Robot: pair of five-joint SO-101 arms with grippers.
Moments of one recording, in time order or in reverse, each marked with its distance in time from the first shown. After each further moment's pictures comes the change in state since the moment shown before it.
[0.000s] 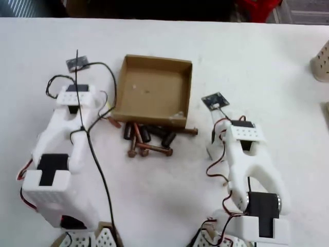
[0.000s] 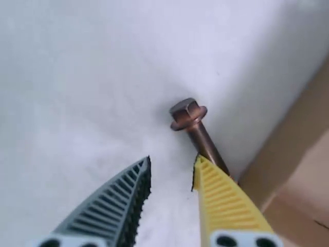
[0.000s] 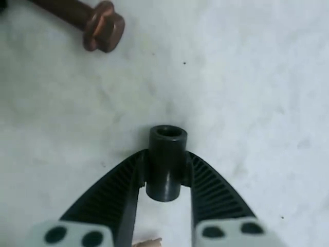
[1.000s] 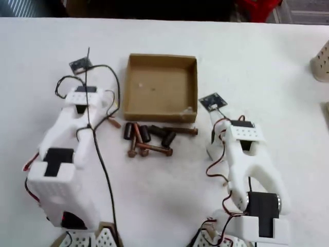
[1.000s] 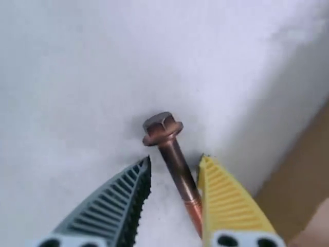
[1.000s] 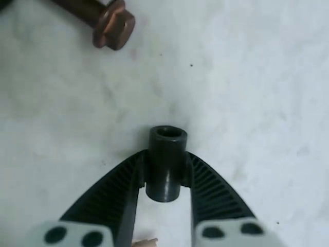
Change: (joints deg) left arm 2.5 4.7 -1.1 -6.7 21.4; right arm -0.2 0.0 0.0 0.0 2.9
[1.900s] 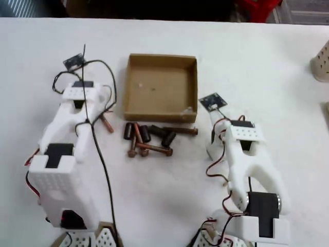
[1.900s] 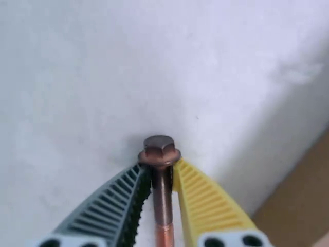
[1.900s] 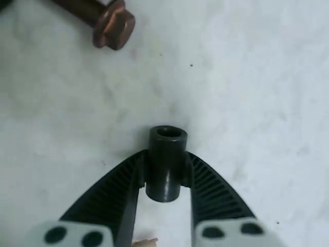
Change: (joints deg) left arm -1.8 4.9 -6.7 2.6 -1.3; right arm 0.0 0.0 0.0 0.0 0.0
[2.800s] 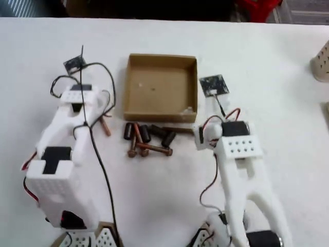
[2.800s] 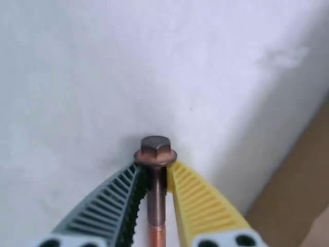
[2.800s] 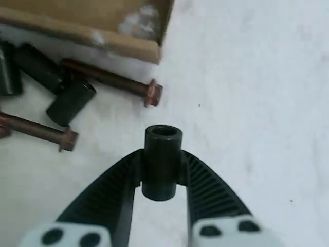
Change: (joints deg) left arm -0.4 -3.6 4.9 2.0 -35.8; right arm -11.7 -22.9 -3.0 9.1 -25.4
